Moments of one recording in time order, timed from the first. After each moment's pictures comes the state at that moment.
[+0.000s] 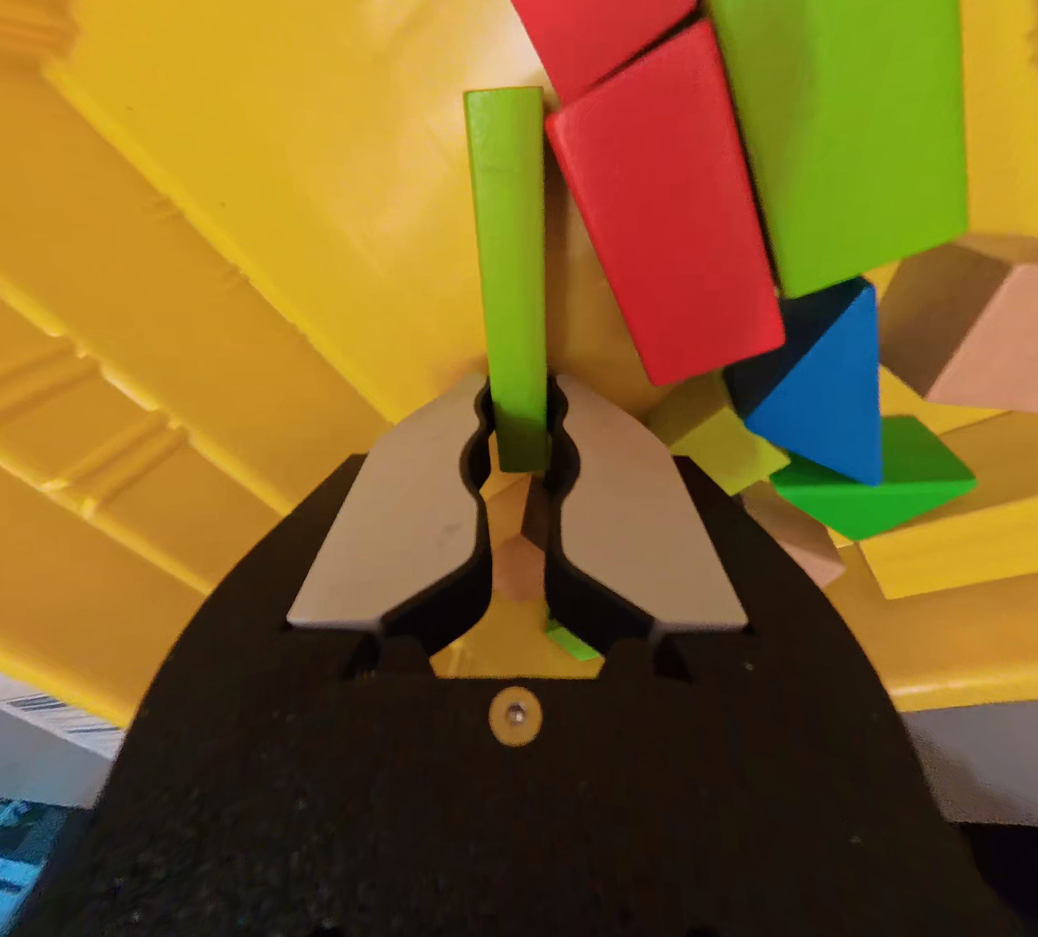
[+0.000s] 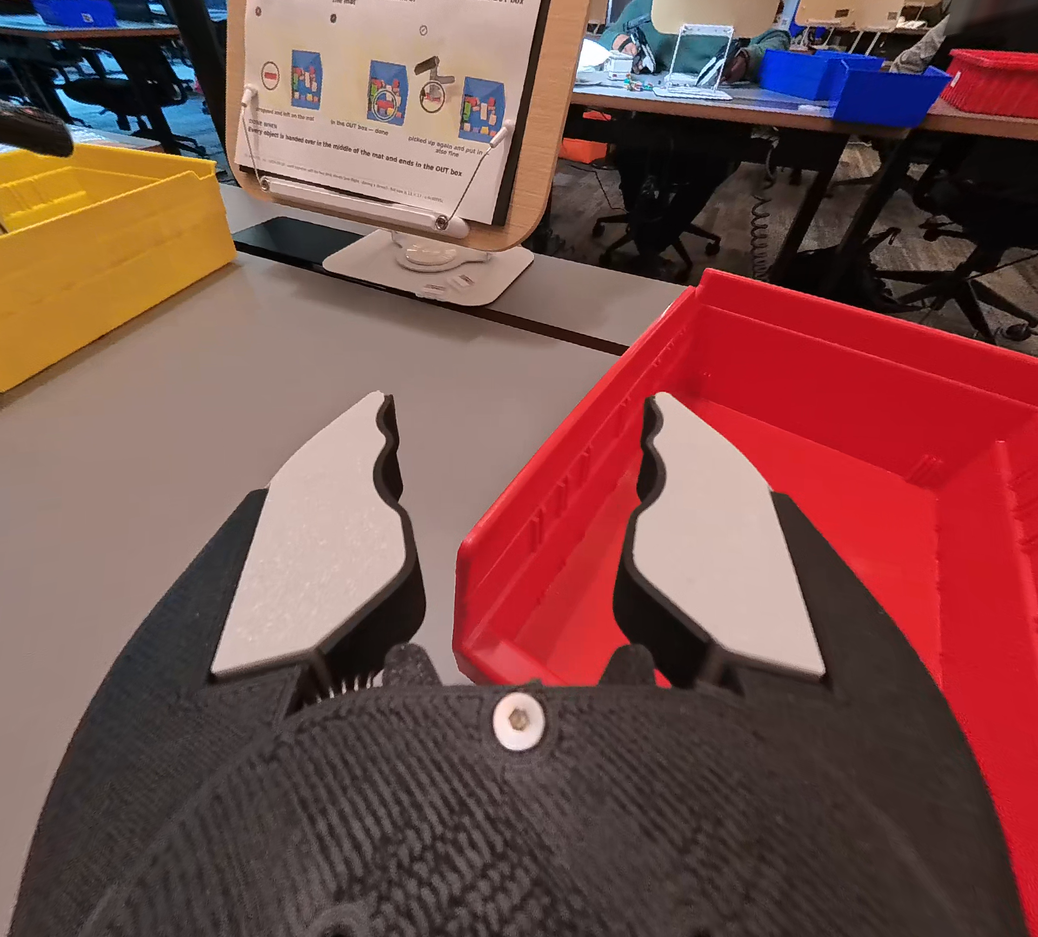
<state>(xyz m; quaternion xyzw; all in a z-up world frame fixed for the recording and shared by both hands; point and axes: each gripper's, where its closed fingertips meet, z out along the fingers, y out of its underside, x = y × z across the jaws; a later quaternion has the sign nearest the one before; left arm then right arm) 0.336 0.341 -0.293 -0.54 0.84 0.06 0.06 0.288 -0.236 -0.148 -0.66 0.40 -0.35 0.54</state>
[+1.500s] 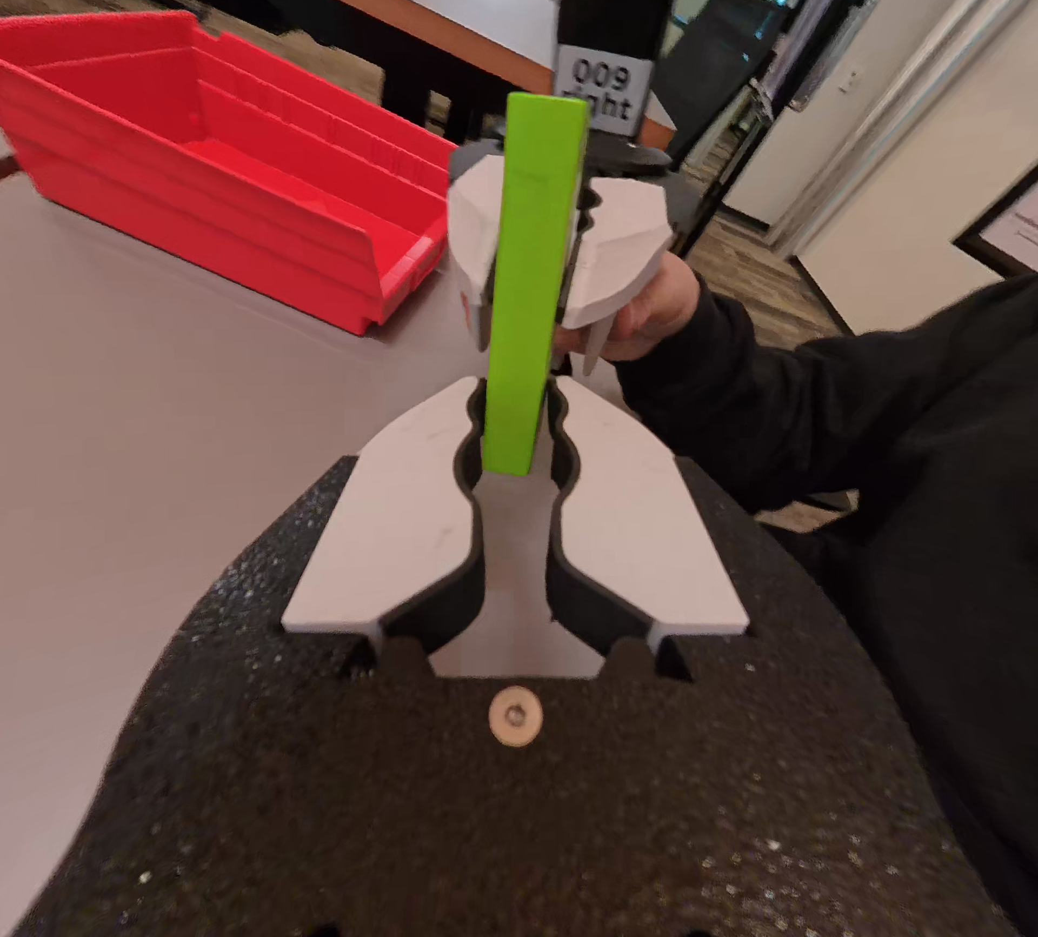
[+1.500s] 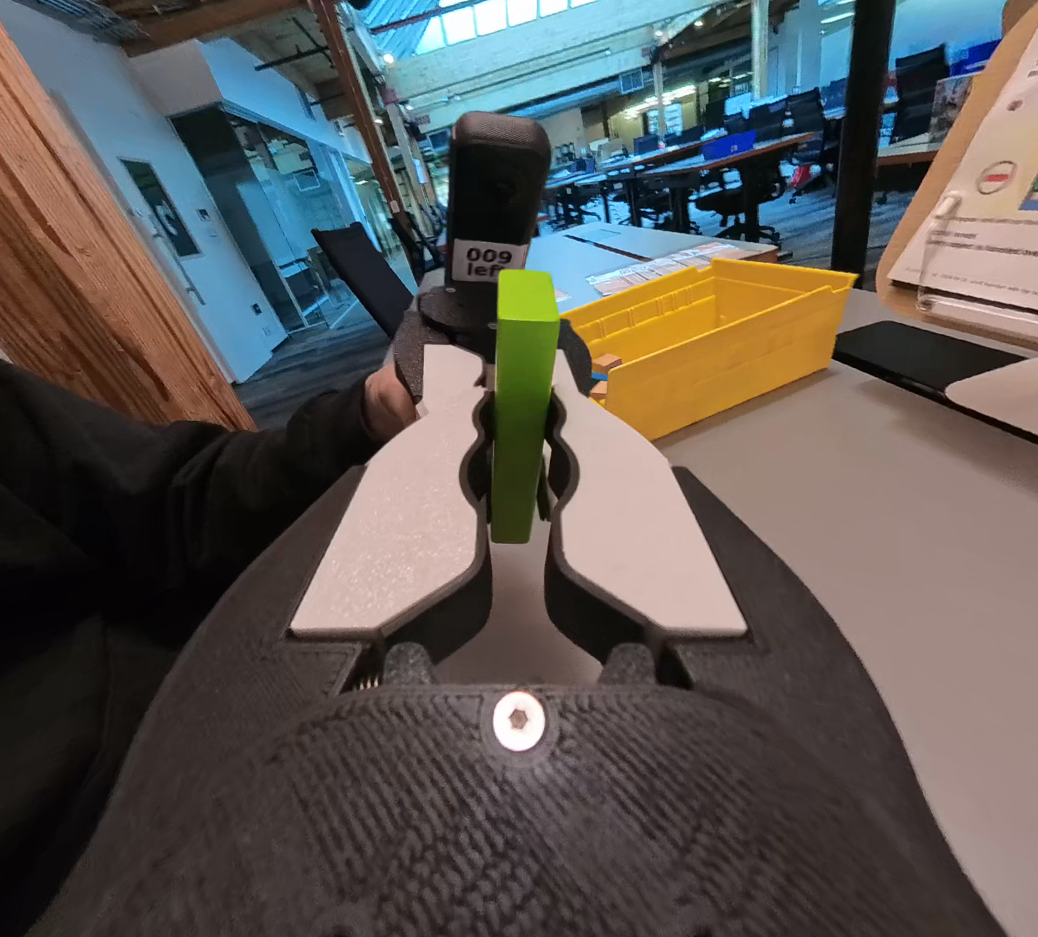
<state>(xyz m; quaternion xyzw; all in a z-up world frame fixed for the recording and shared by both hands) 0.148 -0.072 -0.125 -0.14 0.78 -0.60 -0.12 0.160 -0.049 -0.082 -0.66 0.13 0.05 0.73</state>
